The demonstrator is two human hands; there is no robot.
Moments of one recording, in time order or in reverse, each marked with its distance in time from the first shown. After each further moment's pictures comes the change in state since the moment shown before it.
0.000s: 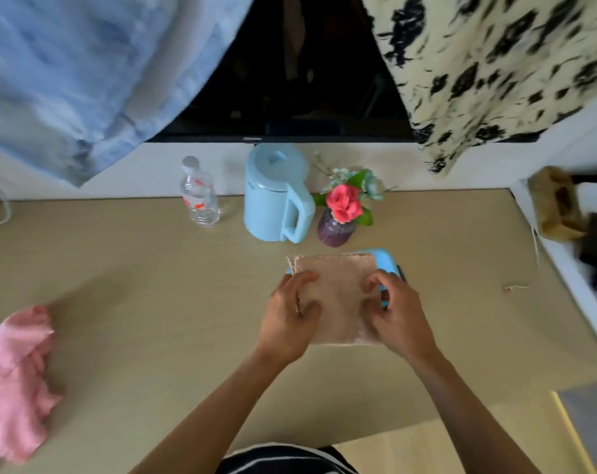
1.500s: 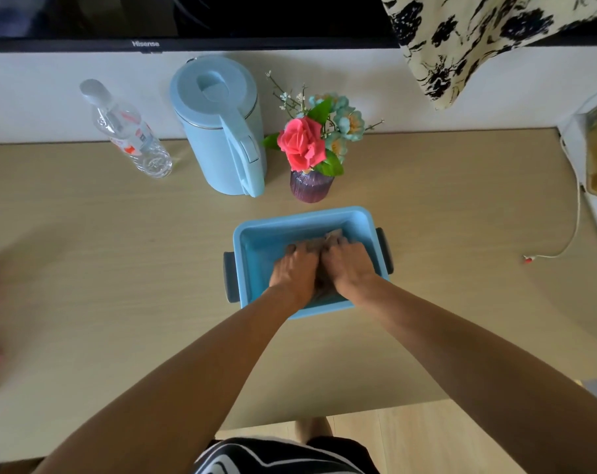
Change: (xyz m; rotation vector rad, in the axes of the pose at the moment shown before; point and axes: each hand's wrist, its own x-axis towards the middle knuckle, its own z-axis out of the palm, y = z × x) left_hand 0.086 -0.055 0.158 0.861 -0.365 -0.163; right_hand 0.098 0.116 0.075 -1.129 -0.527 -0.382
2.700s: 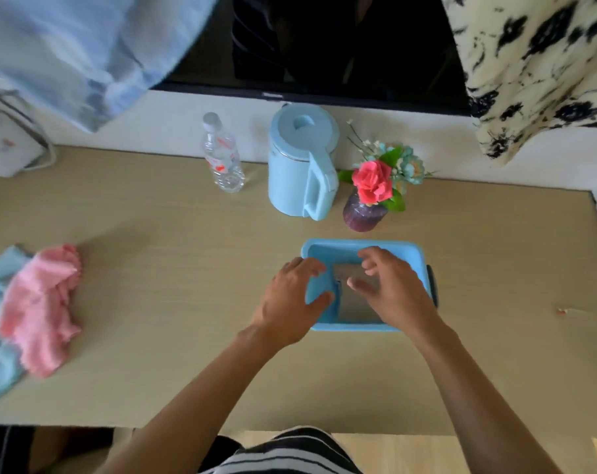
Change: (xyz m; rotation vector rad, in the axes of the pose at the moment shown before) left_hand -0.118 -0.082 -0.079 -0.518 0.344 0.061; right_hand -0.070 -0.020 -0.096 0.950 0.275 0.088
